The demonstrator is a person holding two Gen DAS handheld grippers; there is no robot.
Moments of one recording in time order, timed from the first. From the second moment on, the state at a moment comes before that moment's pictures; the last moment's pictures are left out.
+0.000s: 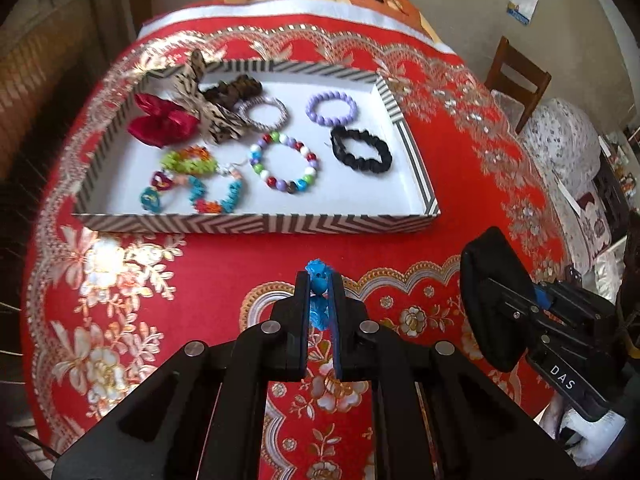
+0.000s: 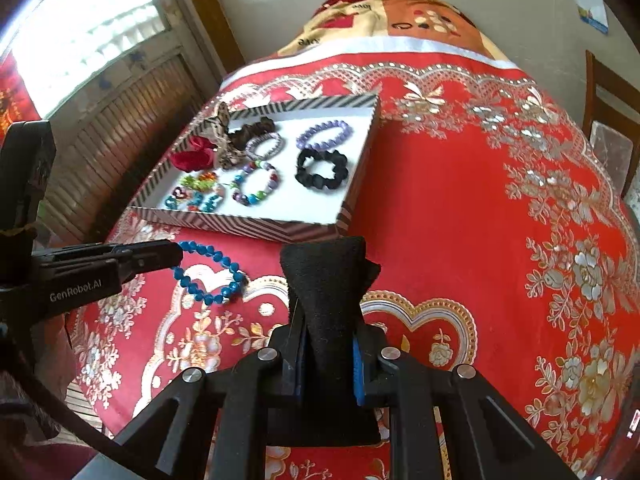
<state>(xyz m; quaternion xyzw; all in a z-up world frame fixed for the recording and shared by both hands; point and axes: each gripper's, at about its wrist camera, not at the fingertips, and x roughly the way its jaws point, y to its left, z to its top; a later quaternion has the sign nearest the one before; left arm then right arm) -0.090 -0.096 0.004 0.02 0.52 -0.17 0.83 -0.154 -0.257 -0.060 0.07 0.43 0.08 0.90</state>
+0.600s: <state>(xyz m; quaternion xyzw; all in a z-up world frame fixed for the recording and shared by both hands) -0.084 -0.049 0.070 -0.02 0.48 -0.15 0.87 -0.156 -0.250 -0.016 0.09 0.38 0.13 0.91</state>
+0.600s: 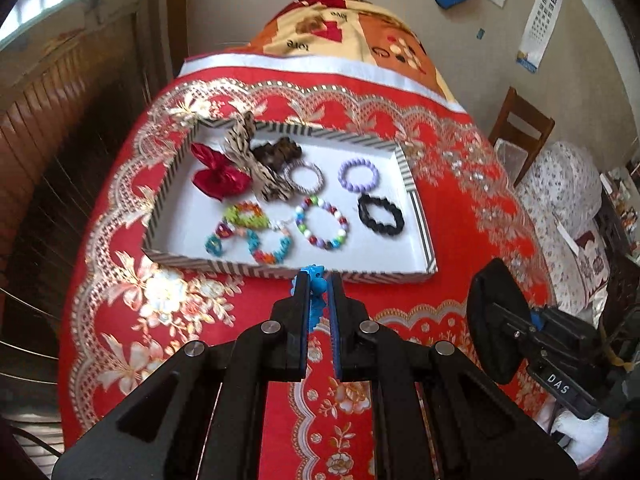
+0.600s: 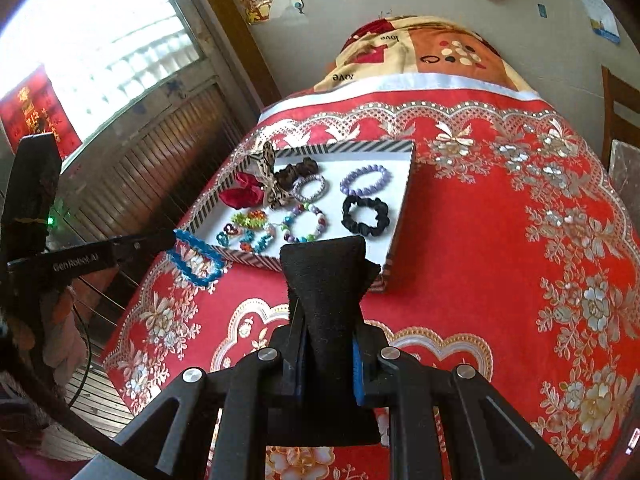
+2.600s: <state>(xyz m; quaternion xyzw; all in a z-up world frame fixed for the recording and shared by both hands) 0.032 0.010 -0.001 -0.04 0.52 -0.02 0.86 -0.010 -0.209 -0.048 0.08 0.43 0.11 0.89</state>
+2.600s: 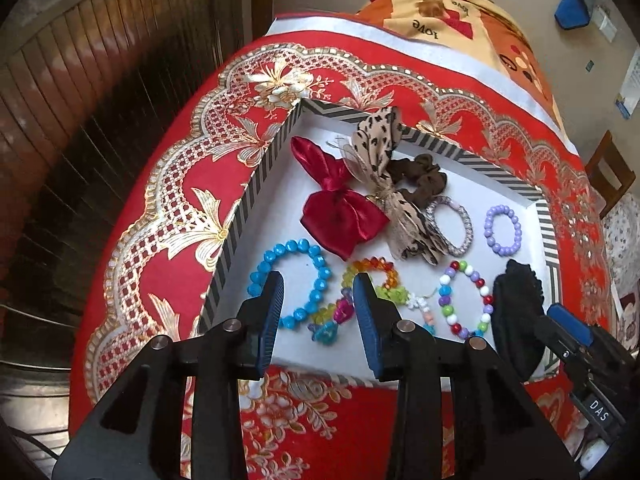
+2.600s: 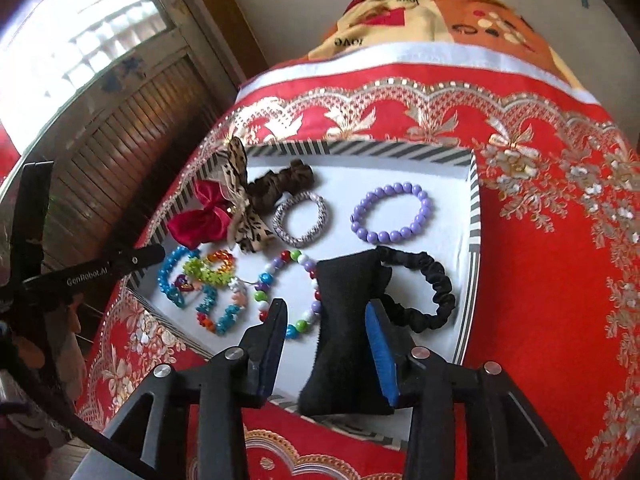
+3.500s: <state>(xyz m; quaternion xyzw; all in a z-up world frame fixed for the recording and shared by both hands) -0.049 -0.033 0.041 0.01 0.47 -0.03 0.88 -0.066 -0.181 -0.006 0.07 0.39 0.08 0.92</state>
